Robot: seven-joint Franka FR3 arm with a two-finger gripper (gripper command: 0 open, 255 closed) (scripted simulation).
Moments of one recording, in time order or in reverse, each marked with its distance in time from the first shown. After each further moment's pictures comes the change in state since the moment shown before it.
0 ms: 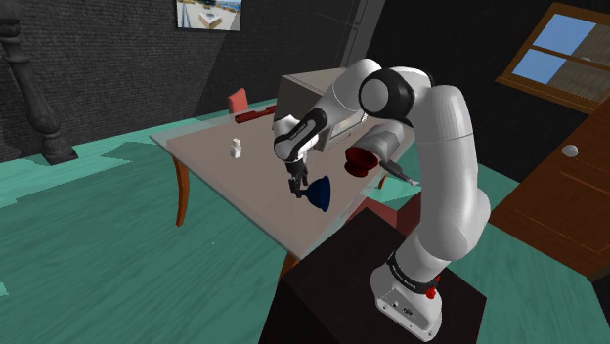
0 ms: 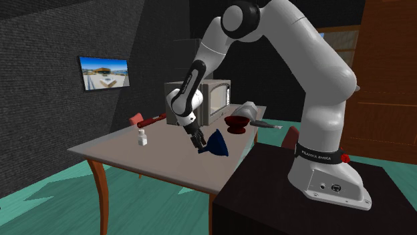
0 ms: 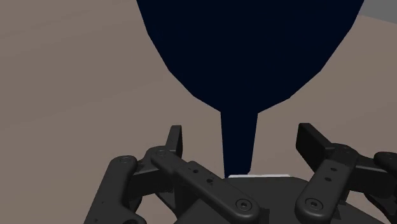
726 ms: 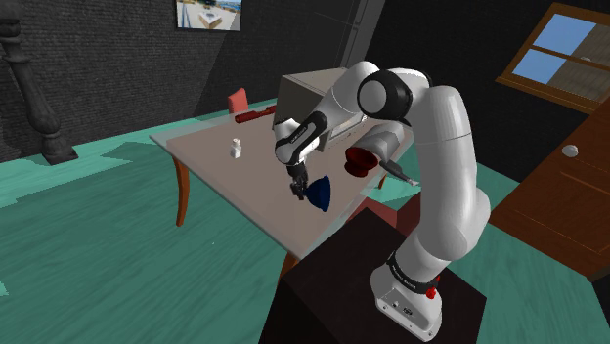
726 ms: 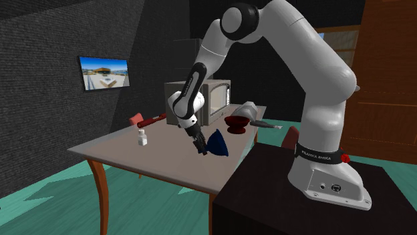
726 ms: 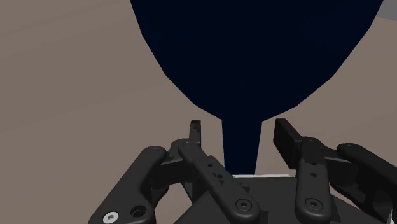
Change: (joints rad) arm -0.003 0.015 -0.003 -0.016 -0.005 0.031 0.003
